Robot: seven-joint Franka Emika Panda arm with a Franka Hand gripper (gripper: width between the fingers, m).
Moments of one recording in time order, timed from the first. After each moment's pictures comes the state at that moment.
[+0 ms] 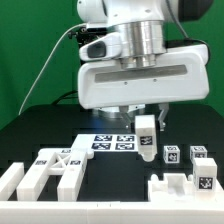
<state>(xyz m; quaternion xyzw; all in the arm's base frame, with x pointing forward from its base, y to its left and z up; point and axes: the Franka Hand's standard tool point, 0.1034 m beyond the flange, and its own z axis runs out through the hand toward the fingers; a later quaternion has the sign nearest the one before) 0.611 0.037 0.126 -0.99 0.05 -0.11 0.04</state>
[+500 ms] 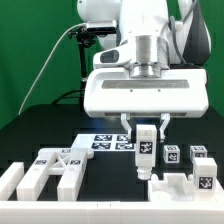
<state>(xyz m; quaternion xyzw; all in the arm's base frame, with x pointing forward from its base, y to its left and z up) 0.616 0.029 0.111 -0.95 0.02 -0.30 -0.01</state>
